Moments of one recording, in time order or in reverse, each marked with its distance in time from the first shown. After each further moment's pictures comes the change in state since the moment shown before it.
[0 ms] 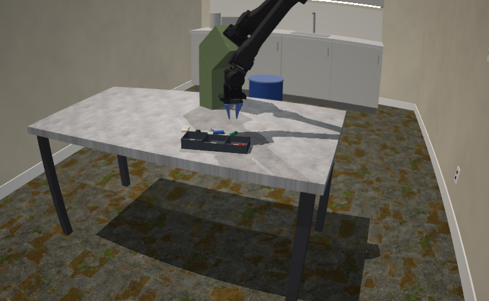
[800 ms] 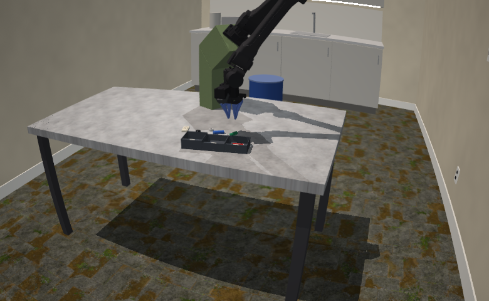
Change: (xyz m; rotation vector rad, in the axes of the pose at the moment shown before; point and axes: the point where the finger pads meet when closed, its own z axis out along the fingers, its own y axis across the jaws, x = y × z) arm -0.001 -0.003 -0.001 -0.002 0.006 0.557
